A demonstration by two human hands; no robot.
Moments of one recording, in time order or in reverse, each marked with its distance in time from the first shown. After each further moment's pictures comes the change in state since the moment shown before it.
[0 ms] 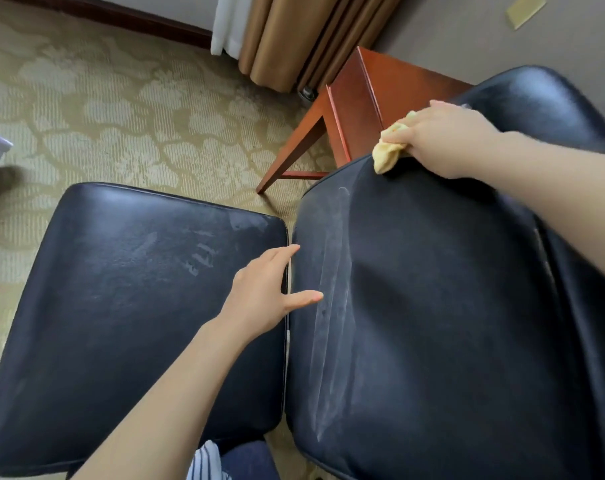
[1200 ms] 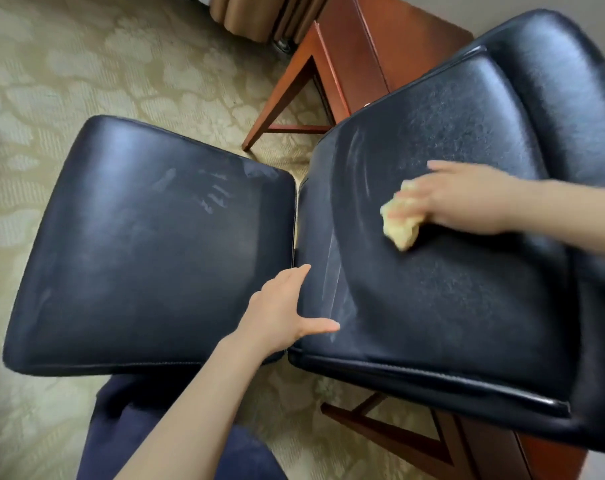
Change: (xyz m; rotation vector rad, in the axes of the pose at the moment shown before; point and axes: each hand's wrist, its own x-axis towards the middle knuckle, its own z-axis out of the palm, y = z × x) left_hand -0.127 -0.046 0.039 -0.098 -0.319 -0.030; right_hand -0.160 -0.127 0.012 -0.068 -0.278 -0.266
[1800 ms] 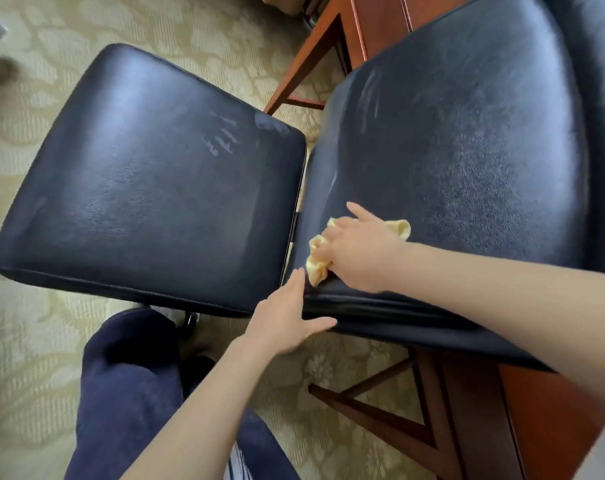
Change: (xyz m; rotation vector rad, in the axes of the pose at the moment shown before) left_hand -0.031 -0.032 0.124 -0.058 0.071 -0.082; right_hand 0.029 -0.182 0.039 0.027 -0.024 -0.028
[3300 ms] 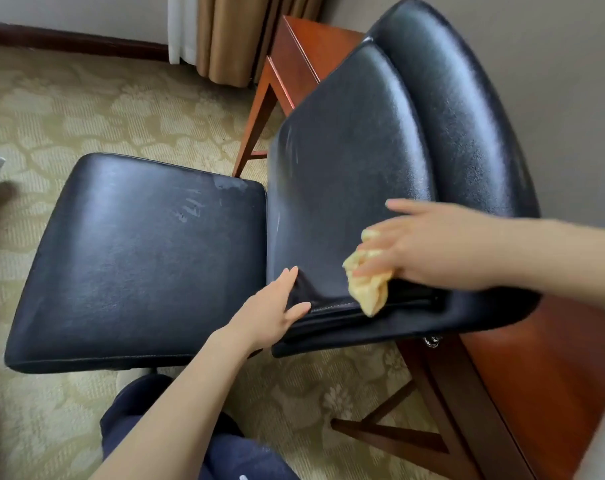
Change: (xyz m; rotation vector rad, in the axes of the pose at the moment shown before) left_hand 0.006 0.069 -0.025 0.260 -0.038 0.140; right_hand -0.173 0.091 0.001 0.099 0.170 -0.067
